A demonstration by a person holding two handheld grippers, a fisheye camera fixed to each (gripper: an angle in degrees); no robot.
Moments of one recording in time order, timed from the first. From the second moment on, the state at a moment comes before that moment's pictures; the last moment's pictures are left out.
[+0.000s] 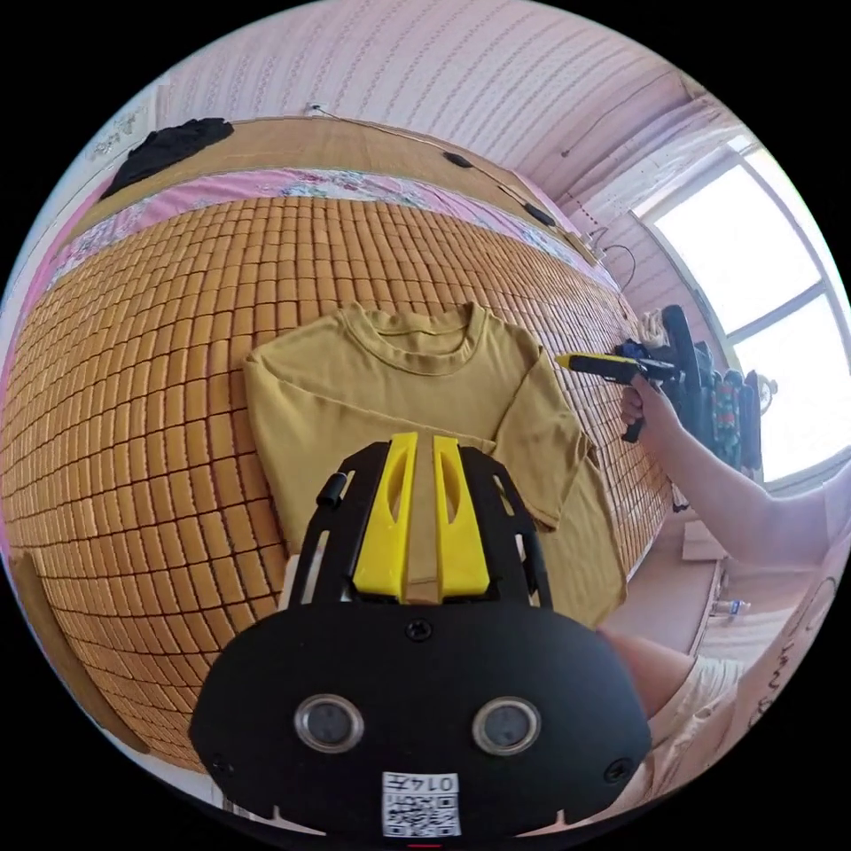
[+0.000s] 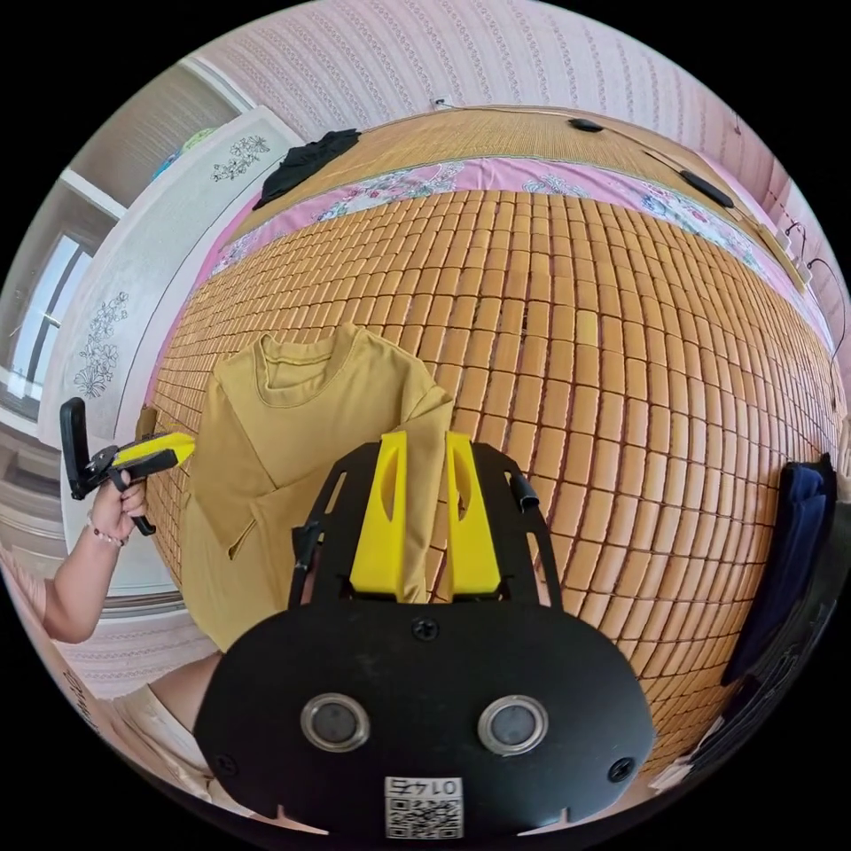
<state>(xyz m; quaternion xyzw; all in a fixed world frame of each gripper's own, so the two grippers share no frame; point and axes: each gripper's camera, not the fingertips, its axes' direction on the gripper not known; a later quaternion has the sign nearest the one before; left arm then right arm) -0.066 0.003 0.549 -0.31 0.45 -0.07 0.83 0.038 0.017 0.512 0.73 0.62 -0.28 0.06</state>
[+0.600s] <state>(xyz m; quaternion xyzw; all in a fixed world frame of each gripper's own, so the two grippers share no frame) -0.048 -0.028 0.482 -0.33 0.40 0.07 0.85 0.101 -0.114 0.532 0.66 0.70 -0.24 0.11</state>
